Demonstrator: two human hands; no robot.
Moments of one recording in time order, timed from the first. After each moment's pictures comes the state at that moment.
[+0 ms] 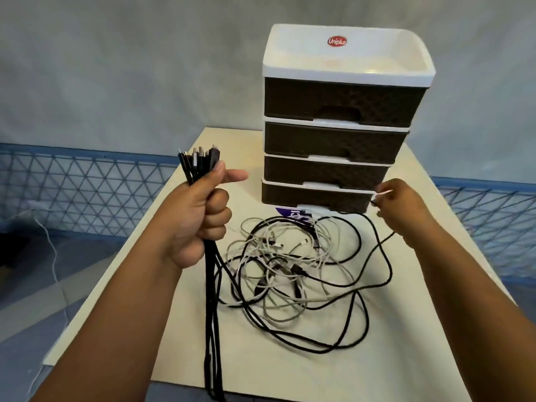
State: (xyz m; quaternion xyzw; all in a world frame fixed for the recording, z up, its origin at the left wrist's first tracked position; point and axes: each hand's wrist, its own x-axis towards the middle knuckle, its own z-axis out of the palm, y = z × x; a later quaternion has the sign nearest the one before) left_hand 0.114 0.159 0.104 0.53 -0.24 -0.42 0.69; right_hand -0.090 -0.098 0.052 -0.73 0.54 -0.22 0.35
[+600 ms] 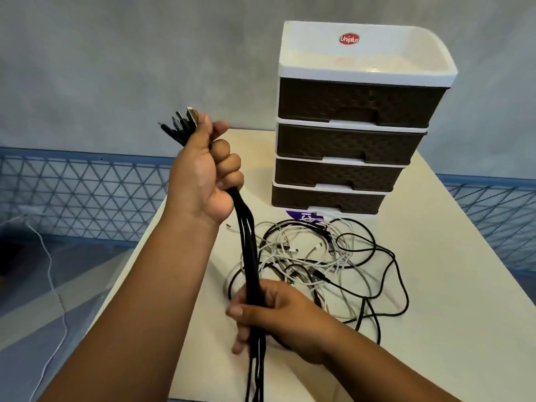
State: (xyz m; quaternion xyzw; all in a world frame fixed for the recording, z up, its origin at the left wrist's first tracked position) left_hand 0.152 0.122 0.134 0.37 -0.14 -0.38 0.84; right_hand -0.019 0.118 0.013 -0.60 0.16 -0.02 0.78
